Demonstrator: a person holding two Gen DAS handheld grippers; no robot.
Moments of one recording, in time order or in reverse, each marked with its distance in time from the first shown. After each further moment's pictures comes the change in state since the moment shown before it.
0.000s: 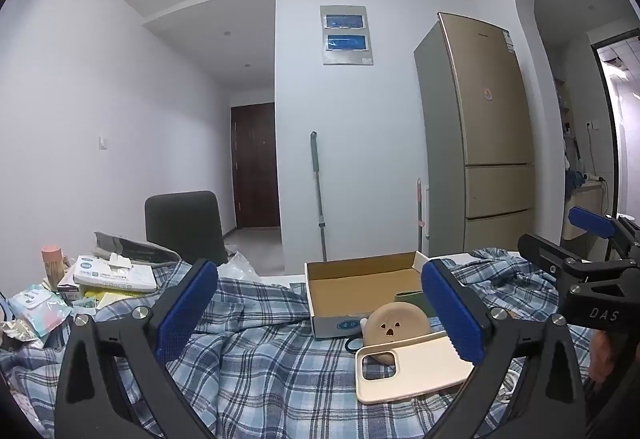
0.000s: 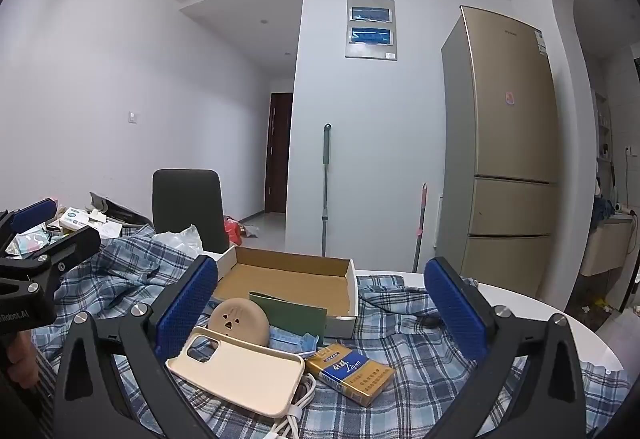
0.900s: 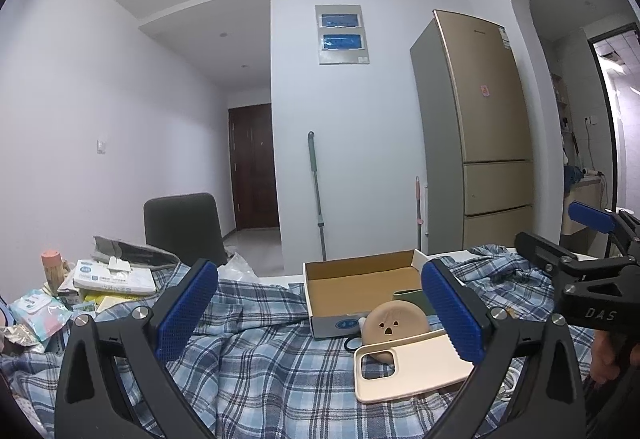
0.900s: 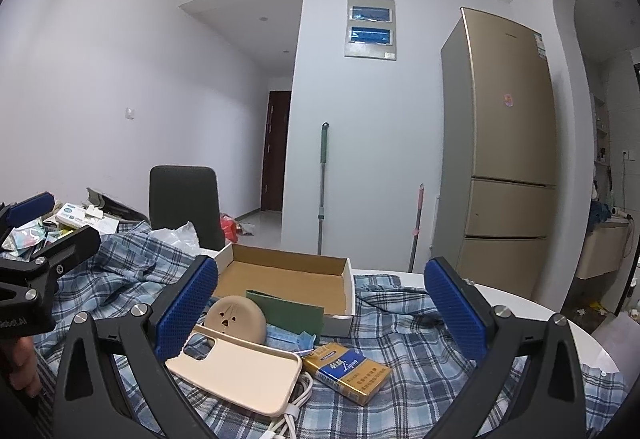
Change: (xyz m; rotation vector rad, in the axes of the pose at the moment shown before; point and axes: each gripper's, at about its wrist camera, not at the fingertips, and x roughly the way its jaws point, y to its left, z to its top) left arm 0.001 -0.004 0.003 0.012 0.009 -0.002; right arm 0.002 0.004 -0.002 -0.019 0.010 -0.010
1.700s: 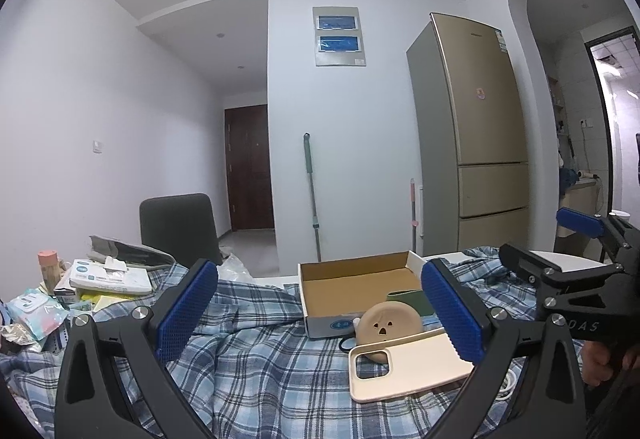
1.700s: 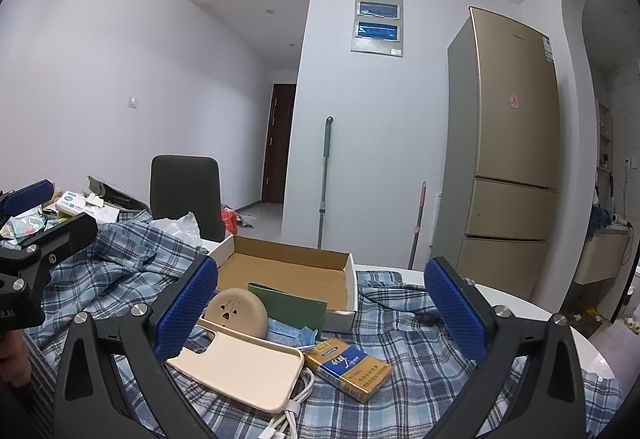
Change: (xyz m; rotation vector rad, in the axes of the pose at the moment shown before) left arm -0.004 -0.002 -0.003 -0.003 -0.011 -0.014; right arm 0.003 0.007 -0.001 -0.032 0.020 0.002
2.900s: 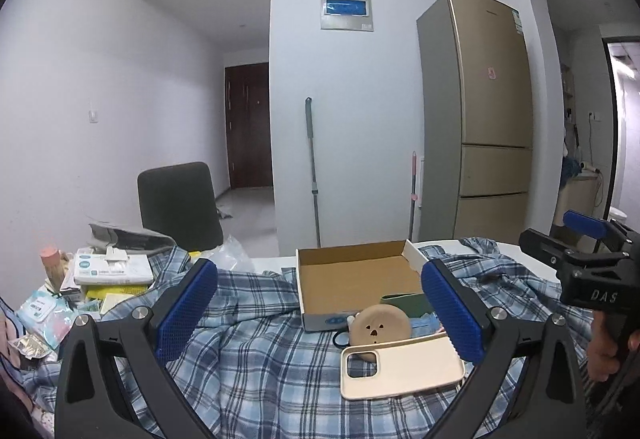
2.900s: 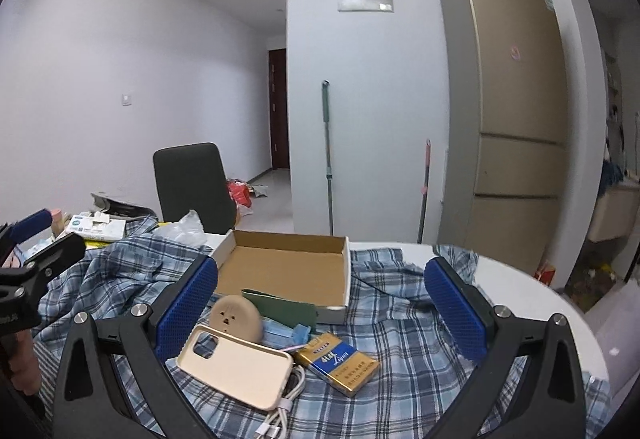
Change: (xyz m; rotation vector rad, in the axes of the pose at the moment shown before) left arm 0.020 0.006 0.057 -0.046 0.179 -0.010; right arm 0.020 -0.050 0.044 0.132 0.184 0.046
